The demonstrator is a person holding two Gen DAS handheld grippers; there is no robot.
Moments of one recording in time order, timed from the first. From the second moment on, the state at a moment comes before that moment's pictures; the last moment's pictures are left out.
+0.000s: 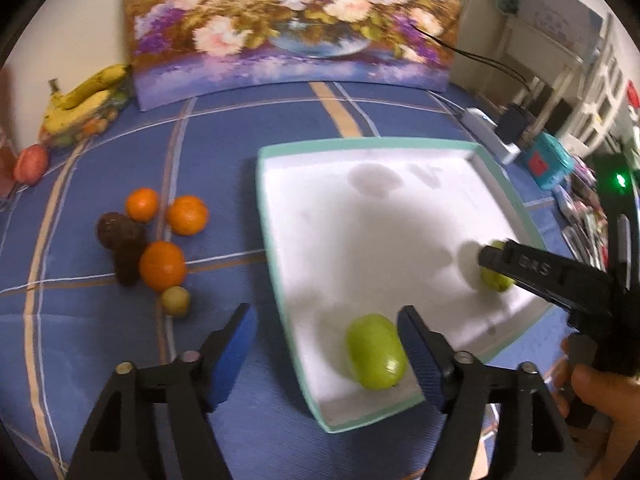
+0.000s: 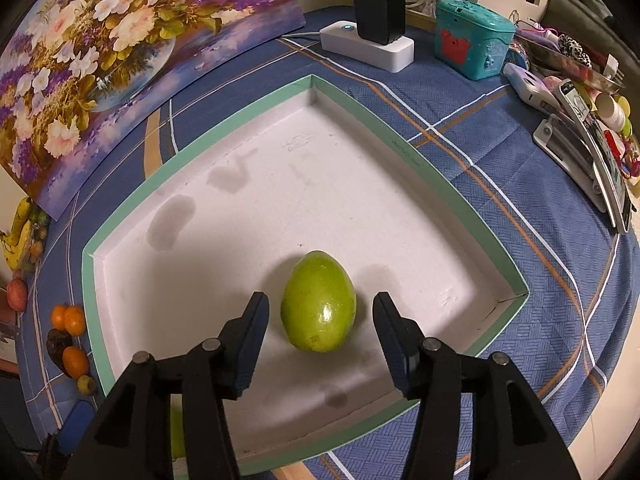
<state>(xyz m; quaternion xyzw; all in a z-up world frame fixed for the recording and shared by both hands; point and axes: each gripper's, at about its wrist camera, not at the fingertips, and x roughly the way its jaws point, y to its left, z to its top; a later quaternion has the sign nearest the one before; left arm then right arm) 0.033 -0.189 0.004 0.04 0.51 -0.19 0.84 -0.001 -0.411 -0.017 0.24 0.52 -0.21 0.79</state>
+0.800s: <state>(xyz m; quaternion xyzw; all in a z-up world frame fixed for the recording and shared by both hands) 0.055 -0.099 0.011 -0.08 0.47 -0.03 0.88 0.005 -0.387 0.009 0.17 0.46 -0.20 0.85</state>
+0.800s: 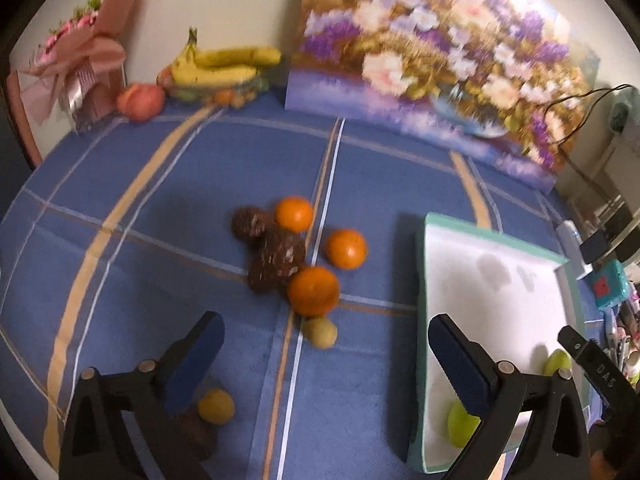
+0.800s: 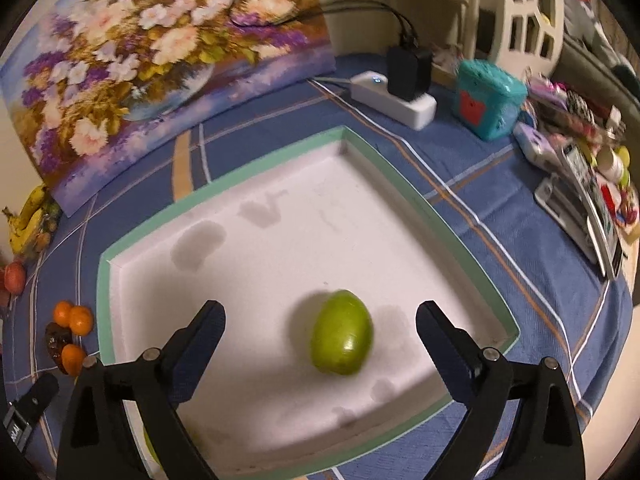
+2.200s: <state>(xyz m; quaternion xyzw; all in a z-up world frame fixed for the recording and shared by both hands) 0.007 0.034 -0.025 -0.28 0.55 0.01 0.79 0.021 -0.238 0.047 0.17 0.44 0.04 0.88</state>
